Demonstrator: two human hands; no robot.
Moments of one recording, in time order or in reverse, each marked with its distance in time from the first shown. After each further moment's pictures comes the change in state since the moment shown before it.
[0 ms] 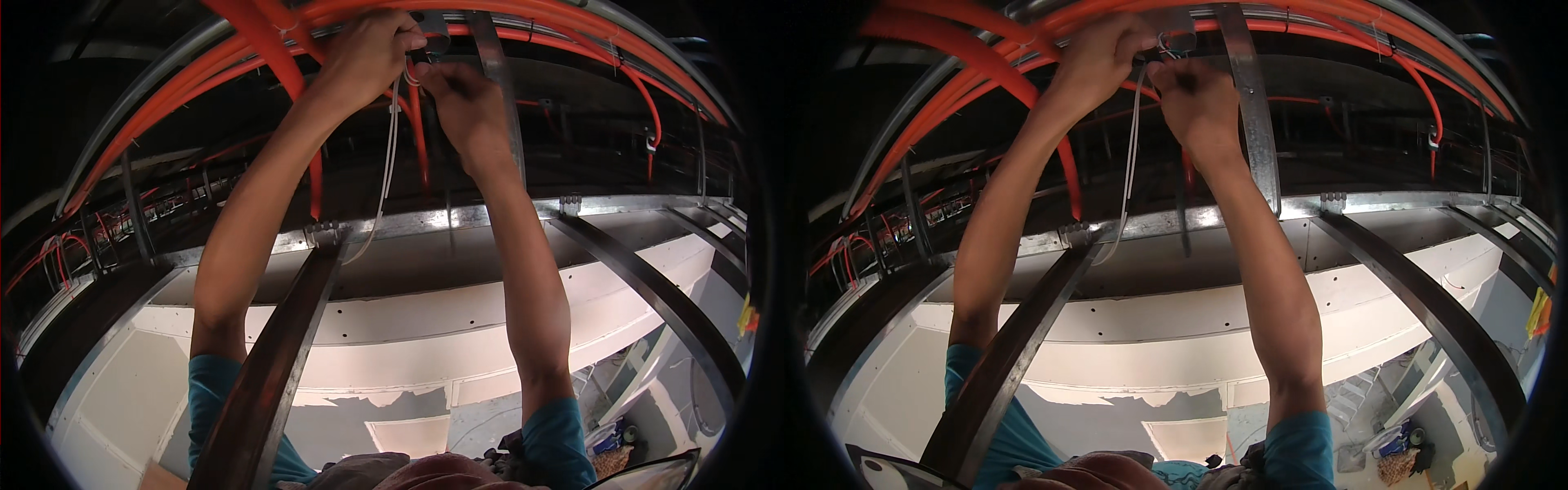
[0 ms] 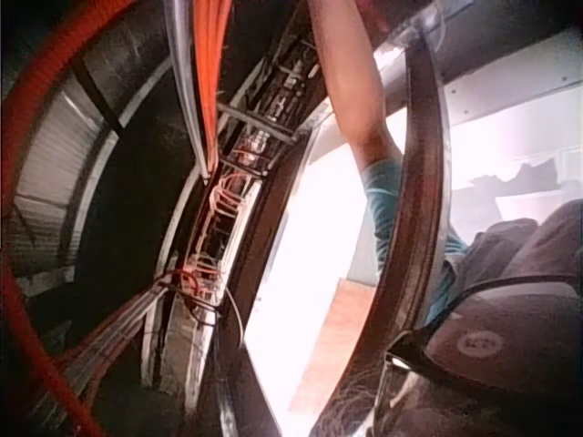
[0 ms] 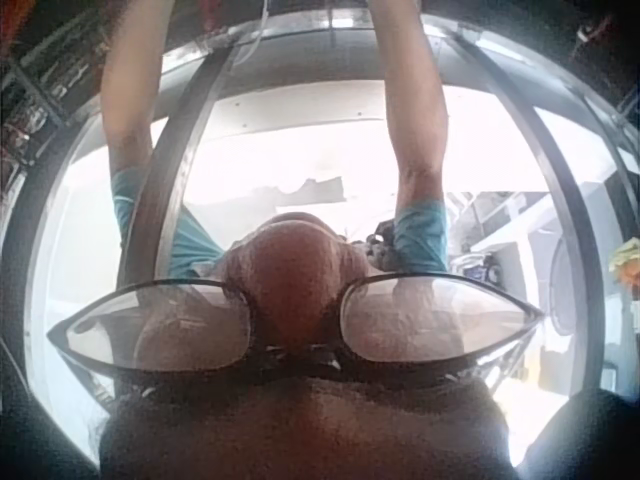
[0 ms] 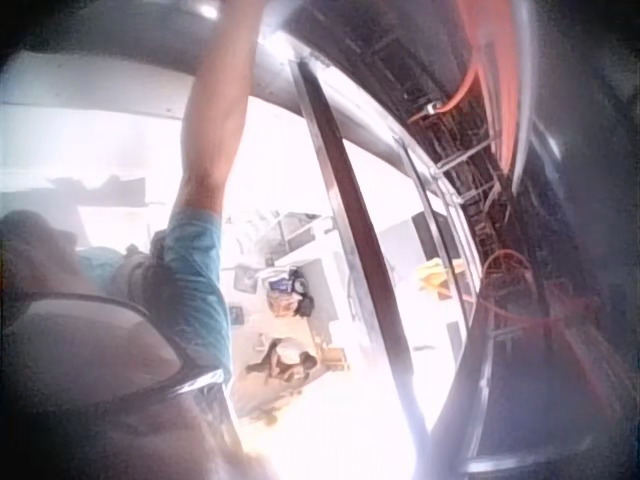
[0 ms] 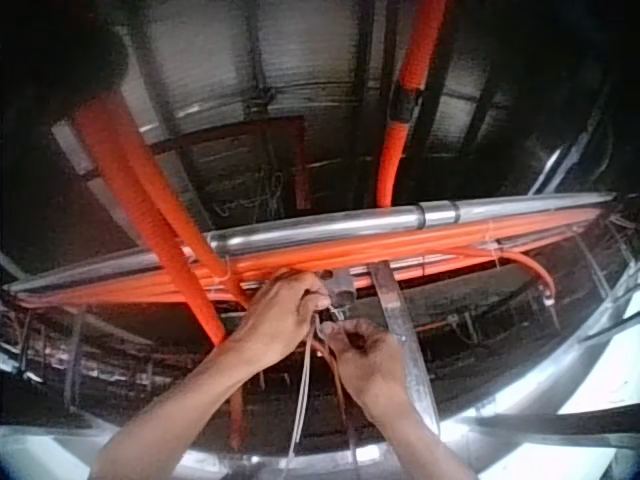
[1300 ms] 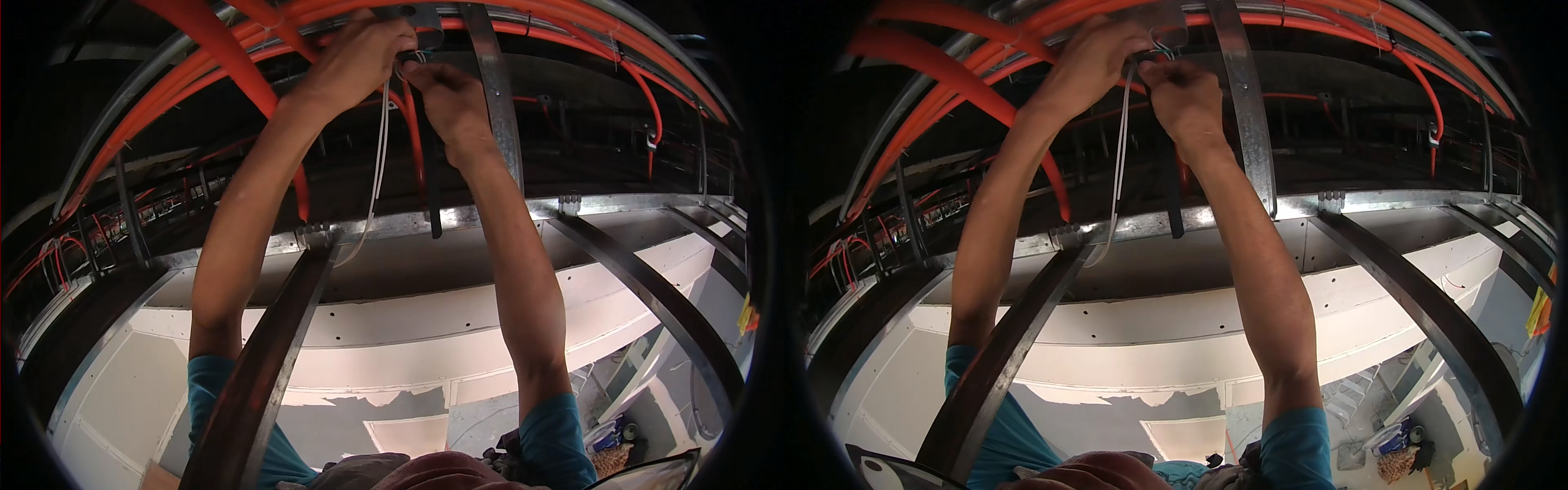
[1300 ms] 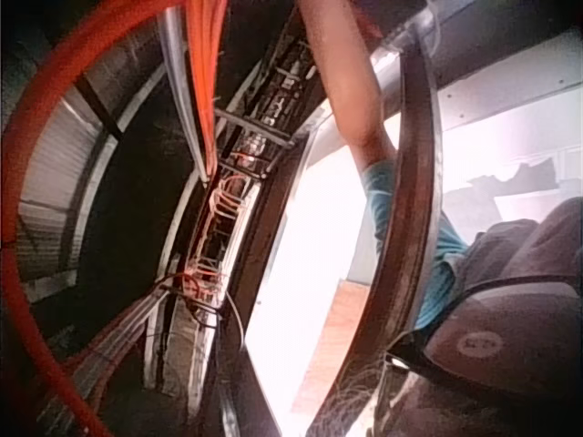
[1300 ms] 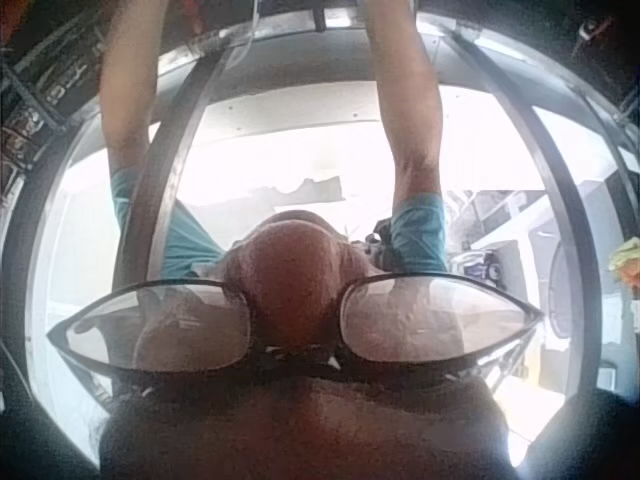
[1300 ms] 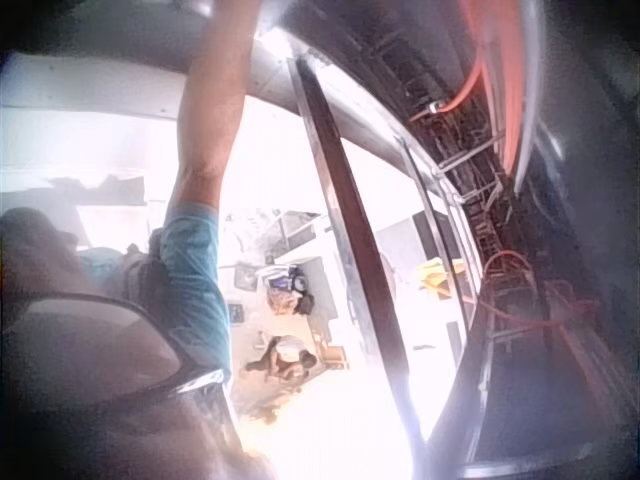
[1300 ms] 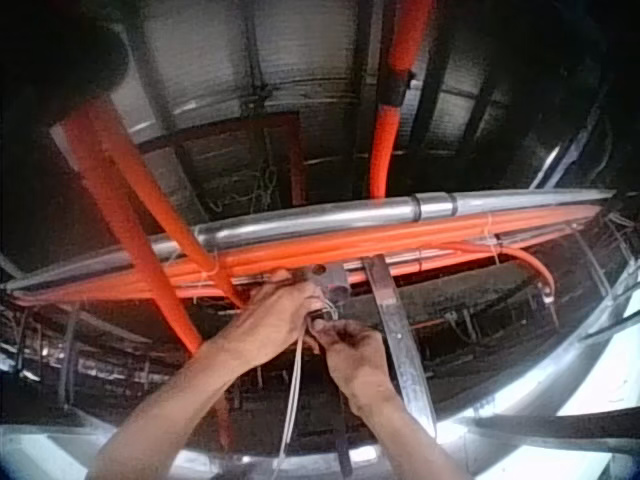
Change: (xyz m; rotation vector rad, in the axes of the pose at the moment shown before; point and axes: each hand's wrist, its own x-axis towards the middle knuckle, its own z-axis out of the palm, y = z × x) left_hand 0.000 -0.020 0.008 0.161 -0.055 0.198; right_hand 0.017 0.025 0.015 0.163 -0.008 0.159
